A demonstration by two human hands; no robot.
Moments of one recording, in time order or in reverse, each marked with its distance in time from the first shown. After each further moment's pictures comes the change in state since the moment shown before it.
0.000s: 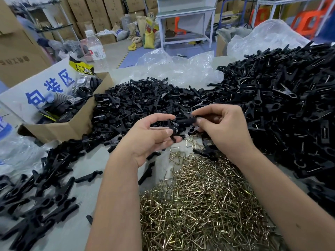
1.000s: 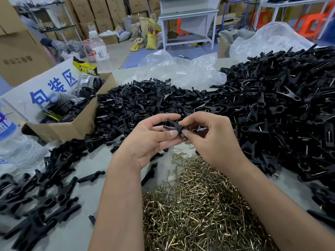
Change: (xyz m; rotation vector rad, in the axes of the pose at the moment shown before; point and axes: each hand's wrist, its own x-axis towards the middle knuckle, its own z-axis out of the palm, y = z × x) left_hand -0.003 -0.001 -0.001 -0.150 -0.066 0.062; right_hand -0.014 -0.006 0.023 -0.133 -0.118 -0.189
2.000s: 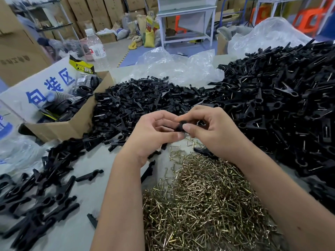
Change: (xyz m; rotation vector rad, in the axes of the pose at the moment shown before) left_hand 0.002 -0.003 0.006 0.474 0.005 0.186; right_hand 0.010 -0.004 -0.021 0.021 -0.209 0.031
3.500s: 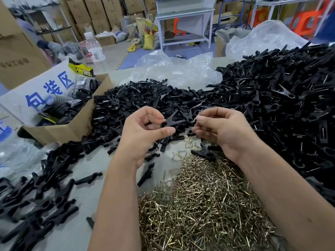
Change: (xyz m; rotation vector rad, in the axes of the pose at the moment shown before) left_hand 0.004 -0.010 -0.009 -0.164 0.192 0.143; right_hand 0.003 0.011 -0.009 0.787 0.292 0.530
